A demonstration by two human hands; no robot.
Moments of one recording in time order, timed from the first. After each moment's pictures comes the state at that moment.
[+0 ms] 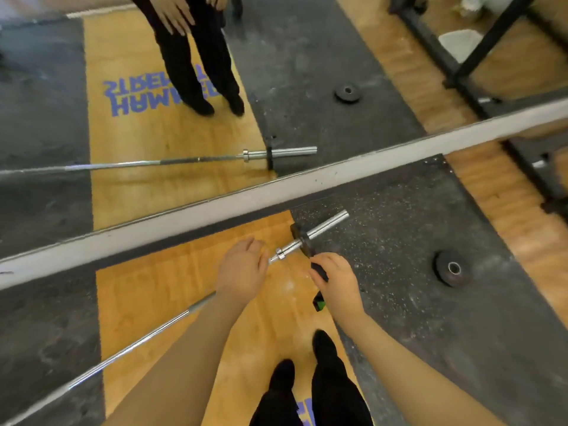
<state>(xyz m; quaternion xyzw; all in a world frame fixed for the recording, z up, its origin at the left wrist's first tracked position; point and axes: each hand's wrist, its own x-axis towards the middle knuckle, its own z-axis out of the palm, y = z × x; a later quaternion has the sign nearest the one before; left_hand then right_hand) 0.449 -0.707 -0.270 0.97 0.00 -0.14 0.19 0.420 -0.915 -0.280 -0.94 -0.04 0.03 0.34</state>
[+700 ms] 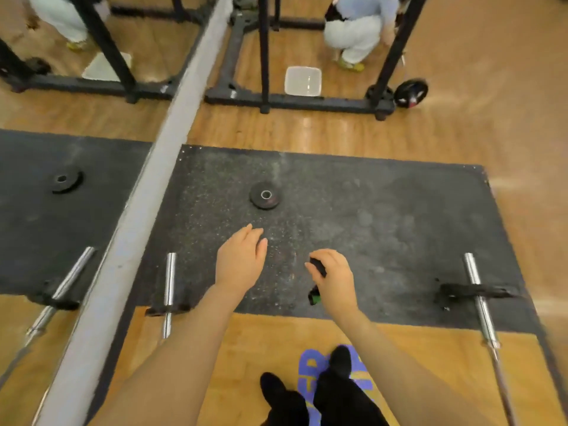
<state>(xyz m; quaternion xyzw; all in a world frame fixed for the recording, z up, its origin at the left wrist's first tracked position) 0.342 -1.076 -0.171 0.82 -0.53 -0.16 0.15 0.144 -1.126 -0.202 -0.78 0.50 -0.20 0.31</state>
